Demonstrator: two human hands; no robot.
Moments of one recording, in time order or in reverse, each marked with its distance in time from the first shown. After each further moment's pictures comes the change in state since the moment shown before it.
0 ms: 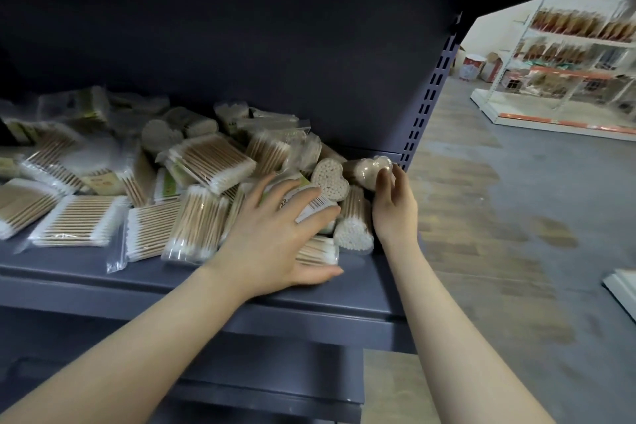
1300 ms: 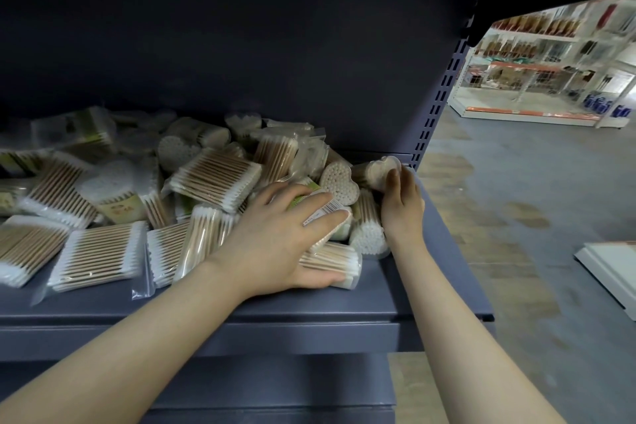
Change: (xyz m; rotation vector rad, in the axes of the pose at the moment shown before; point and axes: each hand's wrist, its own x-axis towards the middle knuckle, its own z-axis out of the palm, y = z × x) left_hand -0.012 -0.064 0.005 -0.085 0.078 0.212; right_hand -0.012 -0.020 0.038 -0.046 0.107 0.033
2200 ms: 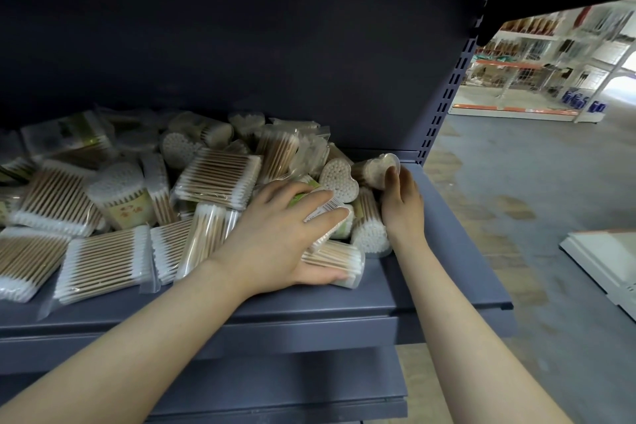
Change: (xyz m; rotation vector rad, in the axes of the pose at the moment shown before) left_hand -0.014 -0.019 -0.006 -0.029 0.031 0.014; right_hand -0.016 -0.017 0.015 -0.062 0.004 0.038
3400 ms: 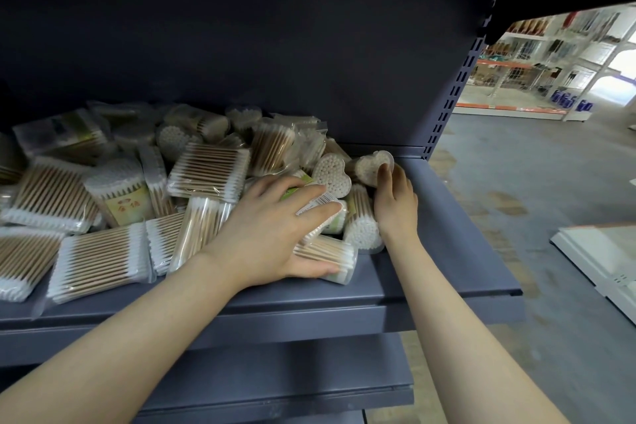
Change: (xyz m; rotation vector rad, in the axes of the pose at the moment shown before) left_hand -0.026 -0.026 -0.014 -0.013 0.007 -0.002; right_hand -0.023 -0.020 0.020 -0.106 -0.007 -0.020
